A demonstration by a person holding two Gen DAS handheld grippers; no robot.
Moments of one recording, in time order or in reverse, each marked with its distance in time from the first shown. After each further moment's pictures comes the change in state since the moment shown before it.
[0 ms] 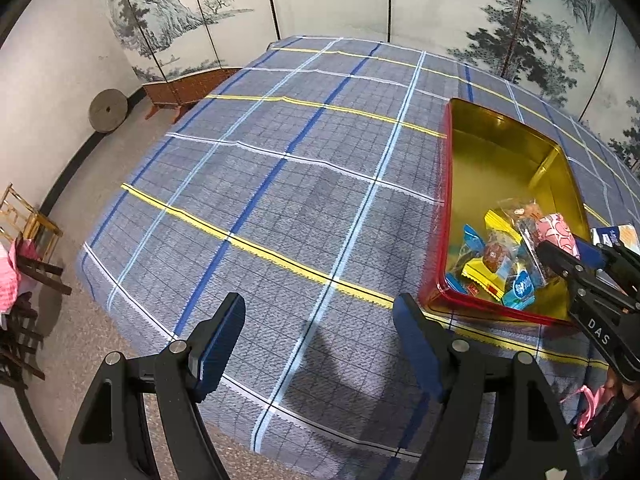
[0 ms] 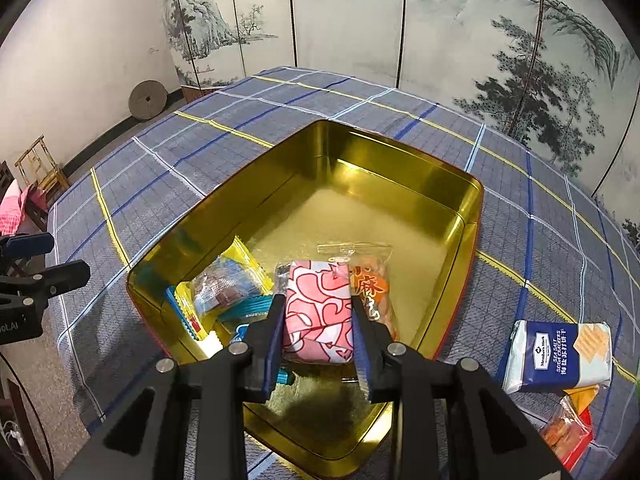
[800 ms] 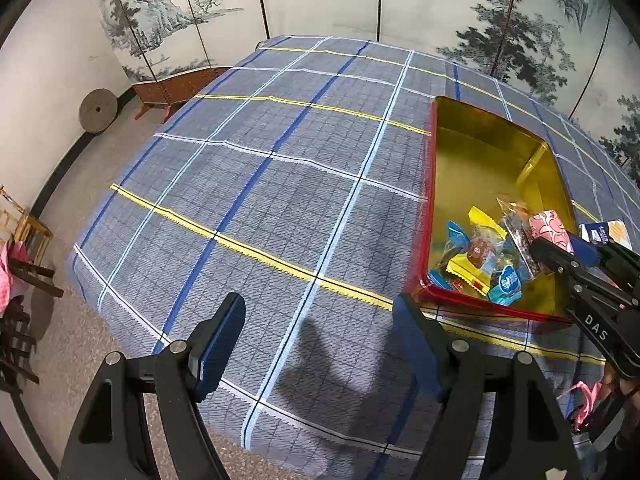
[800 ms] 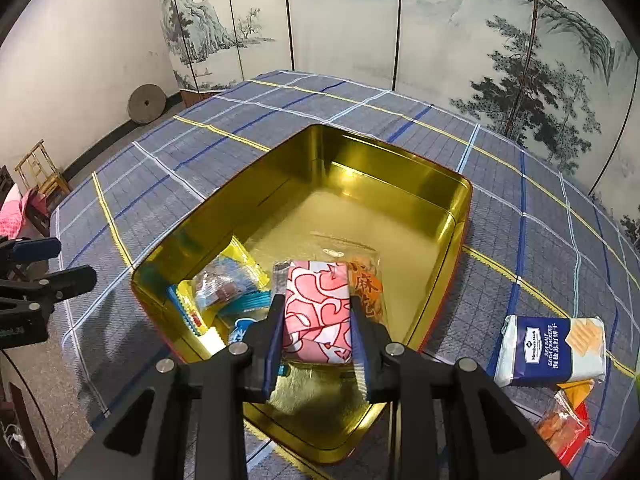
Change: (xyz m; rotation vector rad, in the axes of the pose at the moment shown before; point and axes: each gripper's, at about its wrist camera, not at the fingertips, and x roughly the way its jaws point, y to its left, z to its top) left arm -0.002 -0.005 -0.001 0.008 0.011 -0.048; right arm -0.008 -0.005 -0.001 0.008 -0.004 0.000
